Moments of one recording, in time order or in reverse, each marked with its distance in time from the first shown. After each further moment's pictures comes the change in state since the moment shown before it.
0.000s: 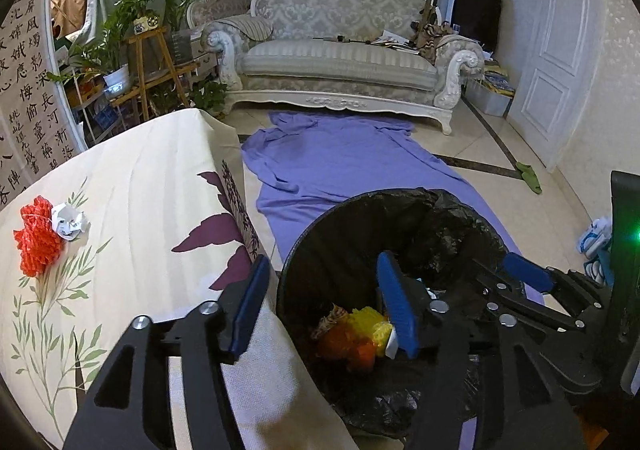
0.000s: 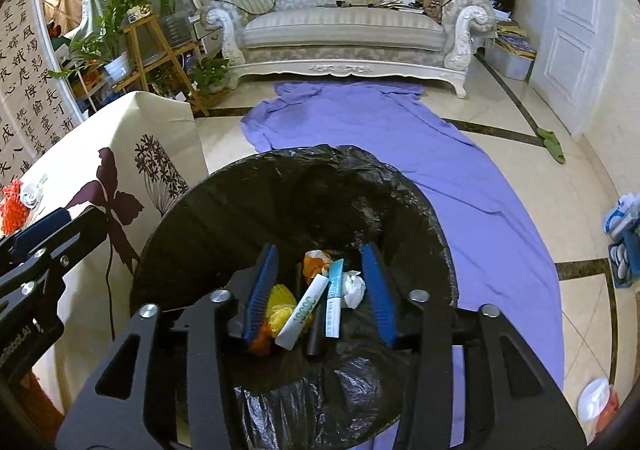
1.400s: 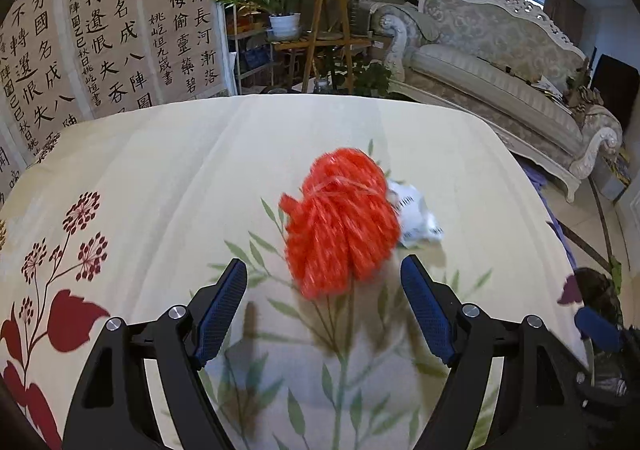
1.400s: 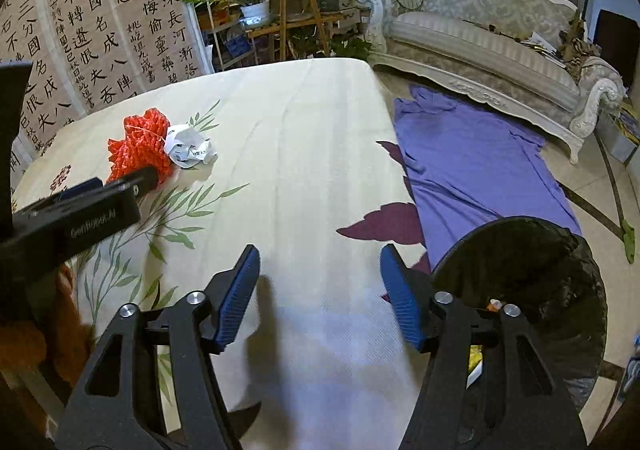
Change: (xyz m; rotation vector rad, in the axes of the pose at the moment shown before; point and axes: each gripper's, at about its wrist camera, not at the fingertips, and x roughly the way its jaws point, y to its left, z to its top) left arm -0.015 0.234 -0.014 -0.385 0.044 0.354; right arm -0.003 0.220 0.014 -0.347 0.057 0.288
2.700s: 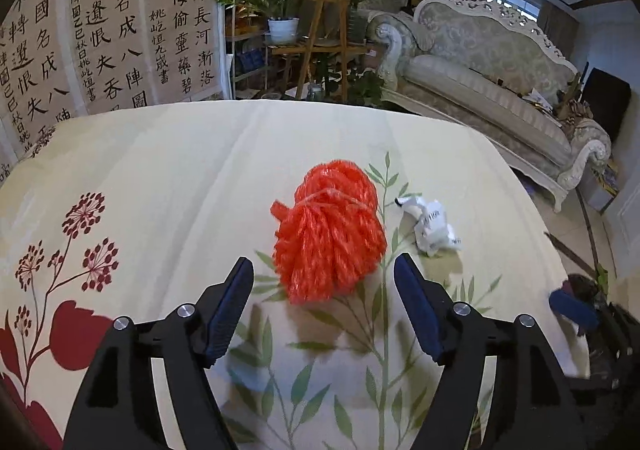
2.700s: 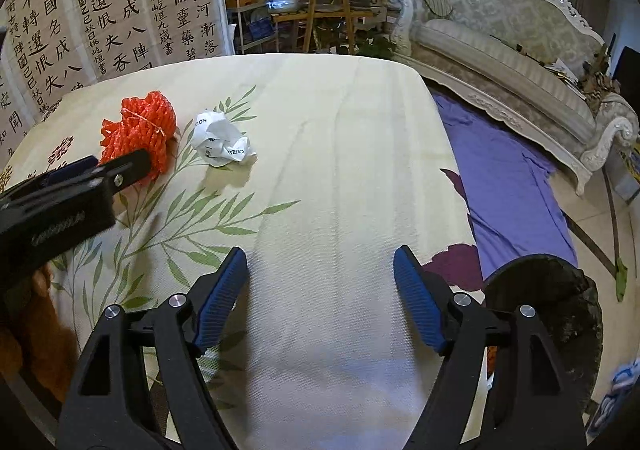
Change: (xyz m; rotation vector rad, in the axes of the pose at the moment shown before) left arm -0.007 0.028 0.005 -0.025 -0.022 -0.062; right arm 0.021 0.038 0.015 -0.126 0.033 -0.003
